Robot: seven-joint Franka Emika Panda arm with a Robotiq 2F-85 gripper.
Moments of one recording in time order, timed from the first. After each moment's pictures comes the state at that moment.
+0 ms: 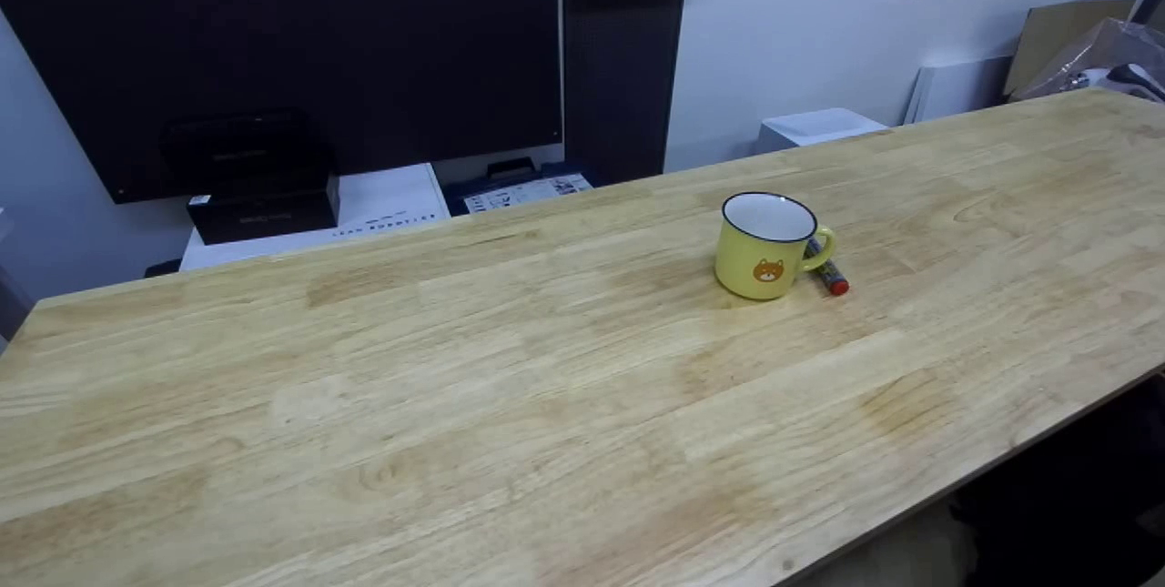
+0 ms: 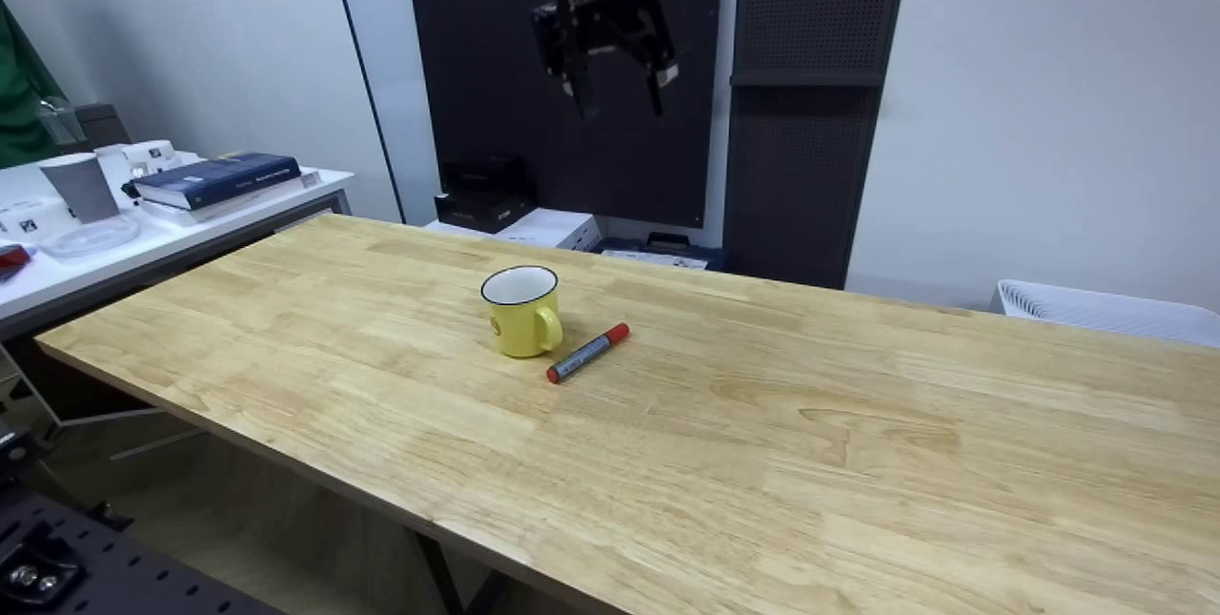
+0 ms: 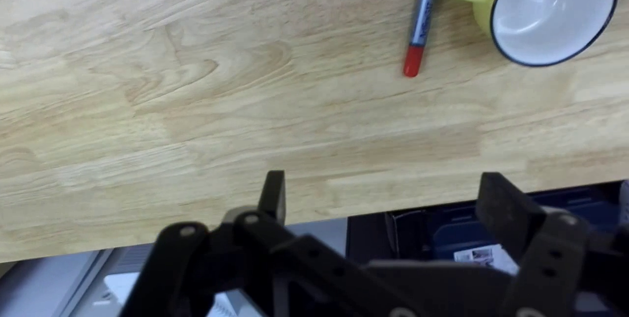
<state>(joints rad) -0.19 0.06 -0.09 -2.29 -0.23 2.53 0.25</state>
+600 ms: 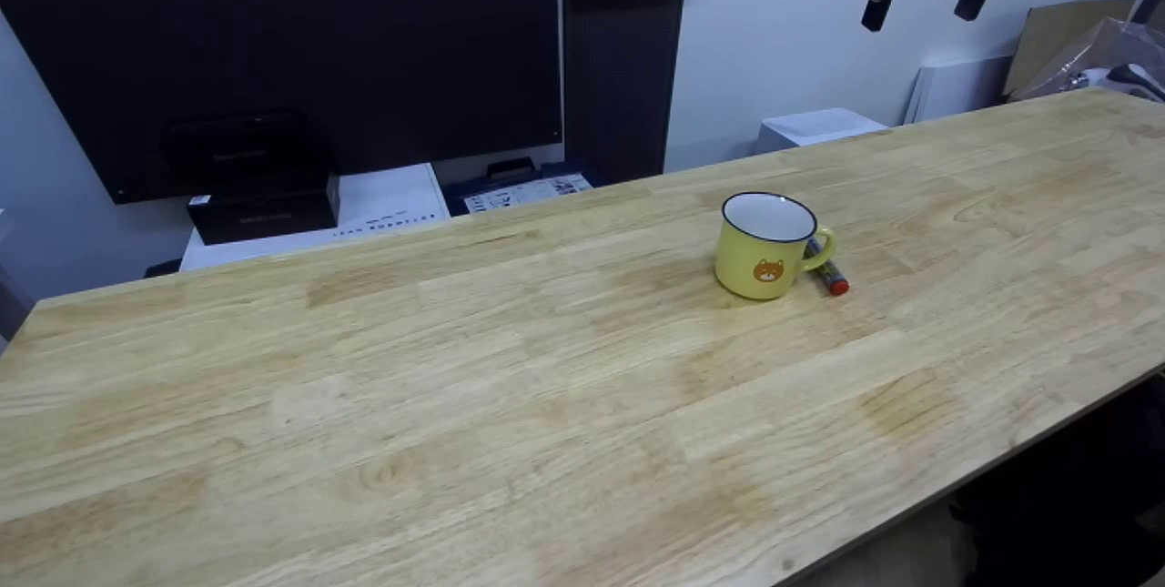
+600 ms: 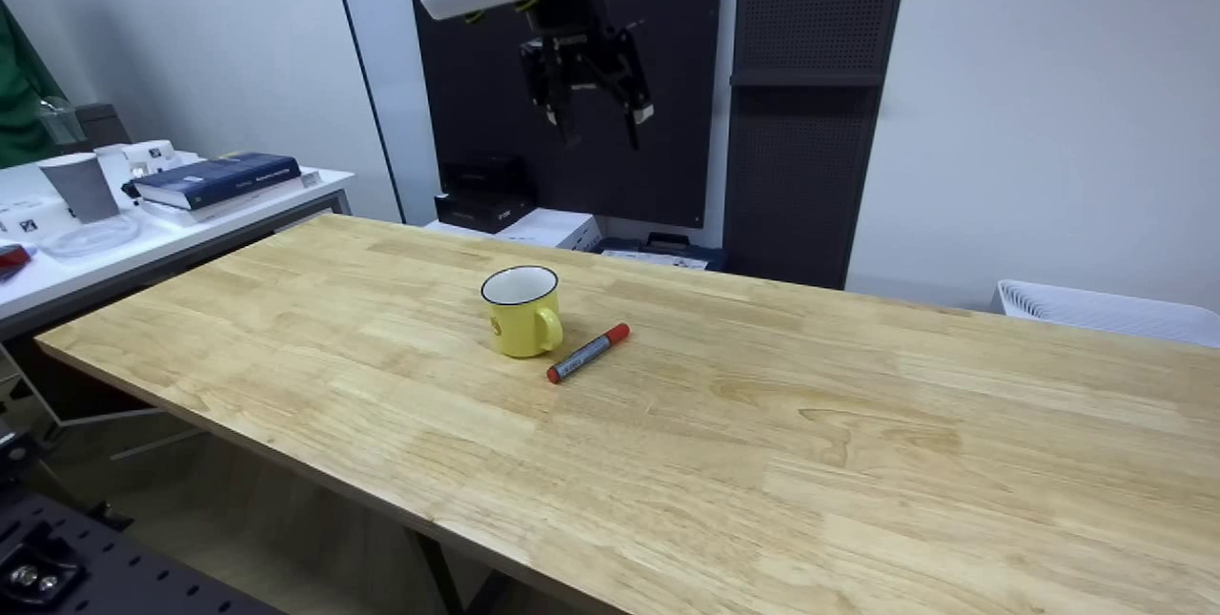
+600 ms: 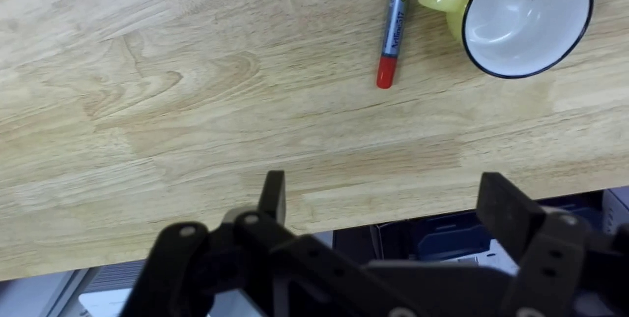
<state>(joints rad) -0.15 0.12 -0.11 -2.29 -0.18 2.58 0.25</state>
